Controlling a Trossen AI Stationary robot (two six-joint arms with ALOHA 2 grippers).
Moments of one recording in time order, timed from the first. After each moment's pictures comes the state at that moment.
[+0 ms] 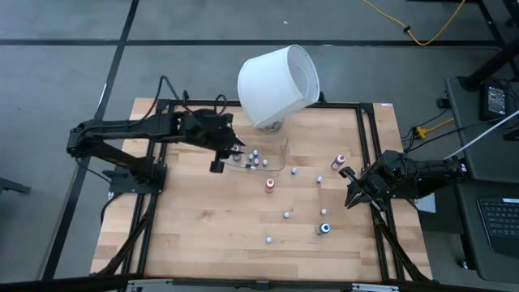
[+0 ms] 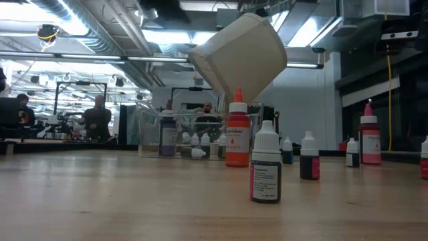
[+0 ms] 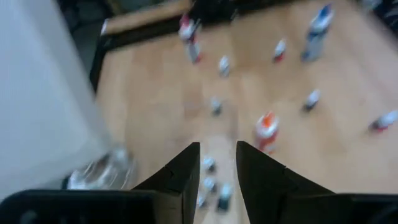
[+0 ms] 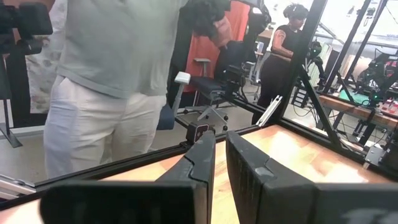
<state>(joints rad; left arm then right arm) 0.12 1.24 1.20 -0.57 0.04 0.30 0.08 0.01 0.01 0.07 -0.73 -0.19</state>
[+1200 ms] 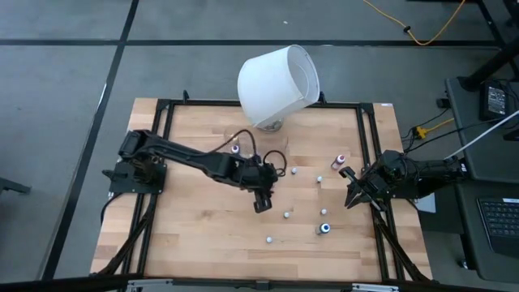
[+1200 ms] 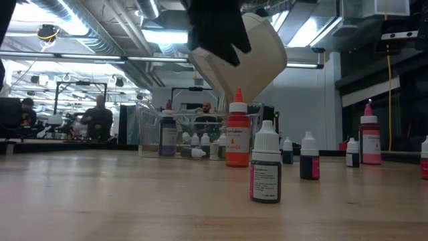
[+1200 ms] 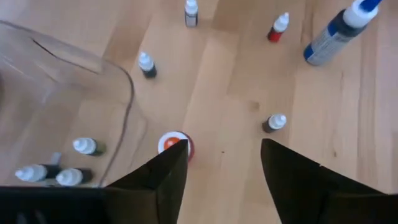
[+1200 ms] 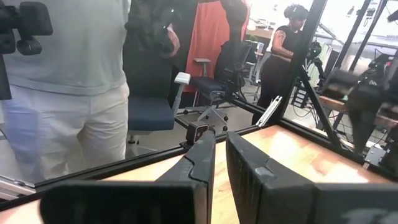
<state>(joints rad) -0.17 1.82 1.53 -0.63 -0.20 -0.40 0.08 0.01 0.01 0.07 -0.73 -0.19</state>
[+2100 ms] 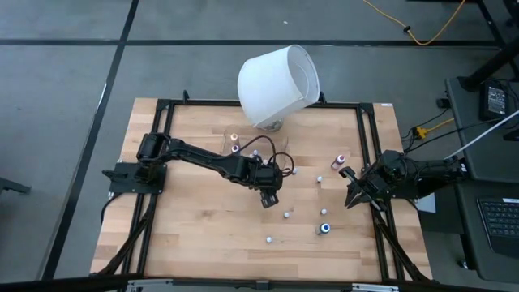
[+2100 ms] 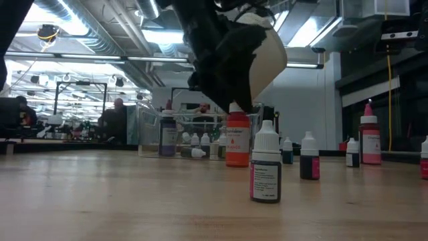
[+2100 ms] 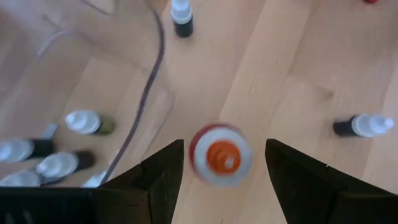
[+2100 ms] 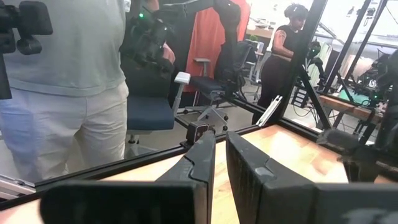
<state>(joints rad) -0.12 1.98 1.53 -0.62 -0.23 -0.49 0.08 0.01 0.01 0.07 -0.73 -0.19</state>
